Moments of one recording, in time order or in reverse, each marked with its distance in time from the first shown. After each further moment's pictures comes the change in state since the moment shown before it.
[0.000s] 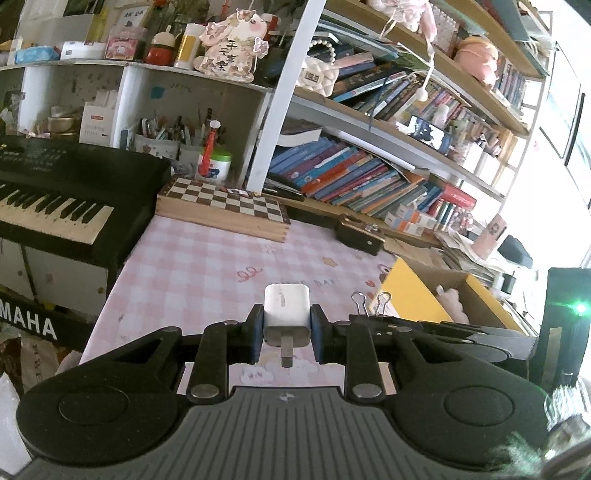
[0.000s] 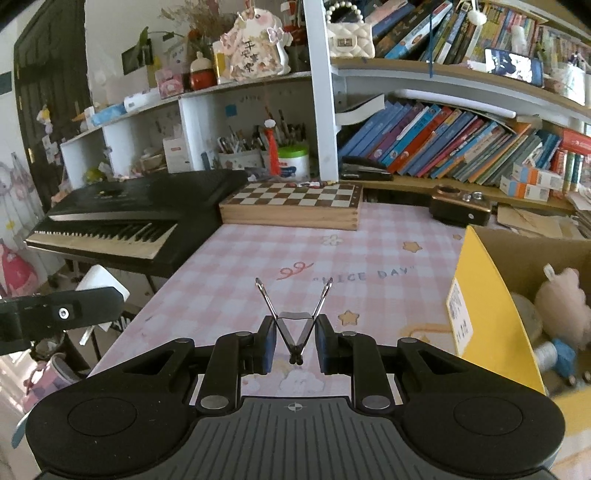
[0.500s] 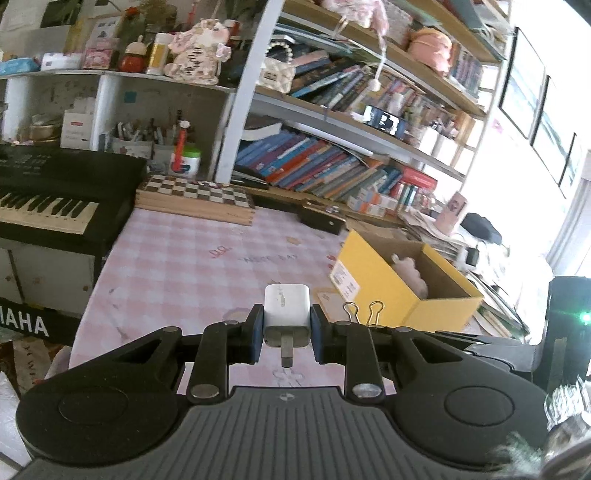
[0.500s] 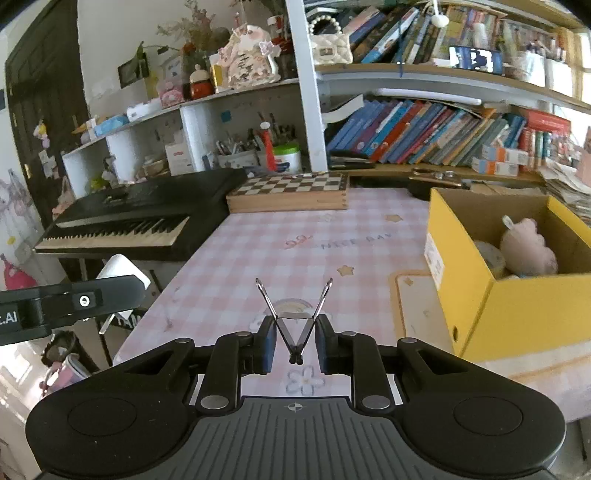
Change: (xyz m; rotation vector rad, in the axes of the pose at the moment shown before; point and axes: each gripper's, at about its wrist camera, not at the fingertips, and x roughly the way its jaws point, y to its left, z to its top) left arm -0.066 -0.019 -0.035 0.069 0.015 -0.088; right arm -0.082 0.019 -0.052 0.076 -0.016 -0.037
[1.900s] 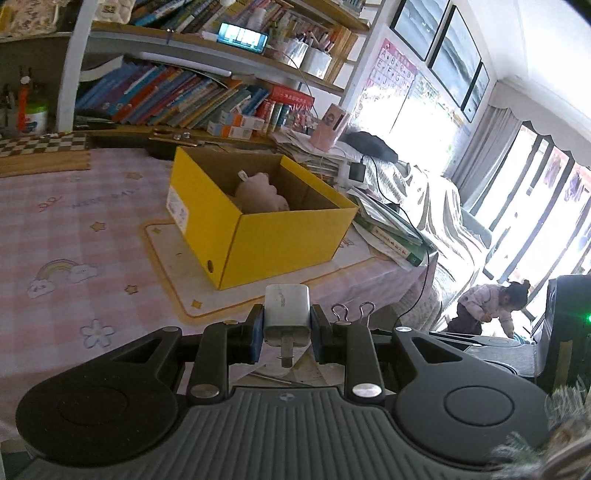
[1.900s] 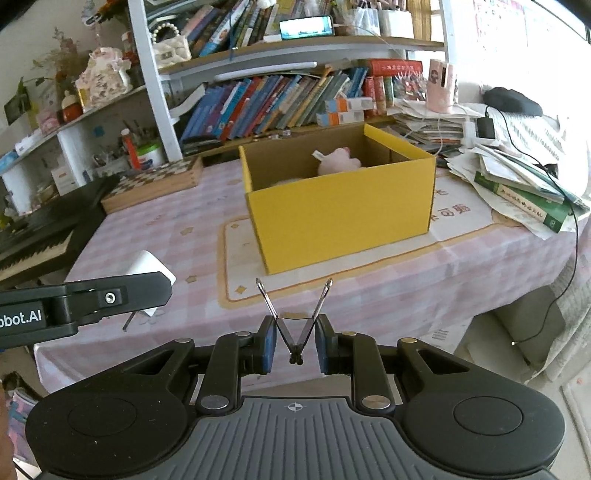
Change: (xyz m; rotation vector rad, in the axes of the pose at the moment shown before) left arm 0.068 -0.138 -0.043 0.146 0.218 -0.336; right arm -0.081 -0.121 -0.058 0.231 0.060 -0.294
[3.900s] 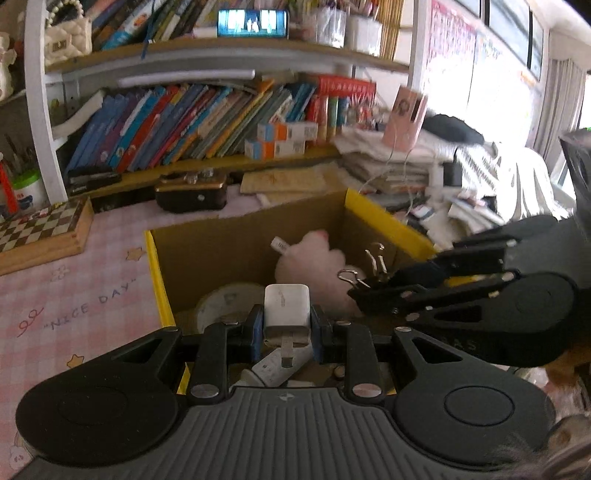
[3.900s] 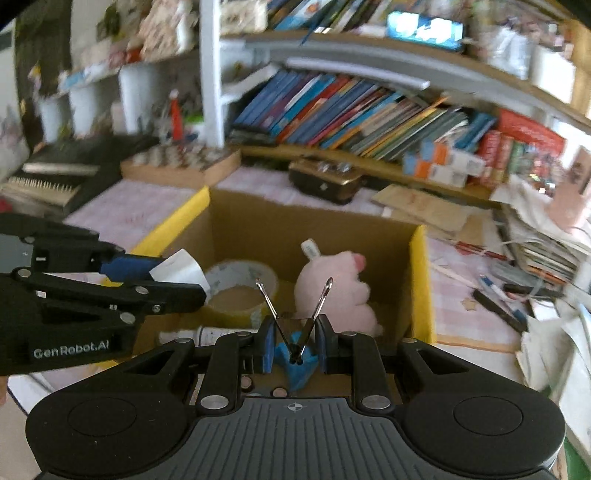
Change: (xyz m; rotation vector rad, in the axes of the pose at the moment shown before) left arm 0.224 -0.019 0.132 0.135 0.022 0.333; right arm 0.189 -0.081 0.186 -0.504 0.075 0.284
